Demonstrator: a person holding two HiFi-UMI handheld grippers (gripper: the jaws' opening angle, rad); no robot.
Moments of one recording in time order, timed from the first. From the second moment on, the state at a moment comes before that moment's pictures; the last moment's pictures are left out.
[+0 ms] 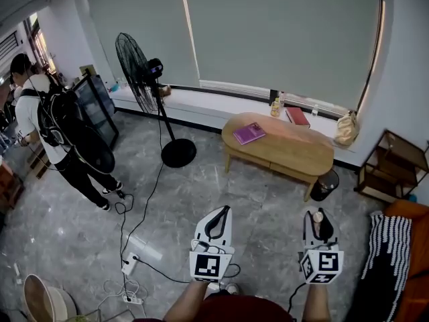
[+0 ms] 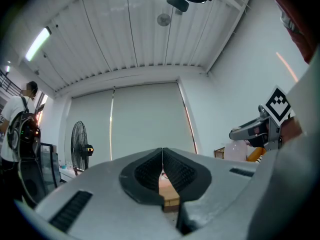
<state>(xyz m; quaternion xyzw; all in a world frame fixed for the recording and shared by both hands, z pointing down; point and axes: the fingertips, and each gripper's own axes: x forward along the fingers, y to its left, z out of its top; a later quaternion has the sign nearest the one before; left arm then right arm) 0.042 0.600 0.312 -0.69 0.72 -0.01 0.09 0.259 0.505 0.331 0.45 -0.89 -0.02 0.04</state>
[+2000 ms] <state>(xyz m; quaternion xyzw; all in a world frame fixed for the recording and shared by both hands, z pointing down) 0.000 0.276 0.332 -0.69 0.72 -0.02 0.07 0.225 0.190 0.371 0.46 -0.89 0.03 0.06</state>
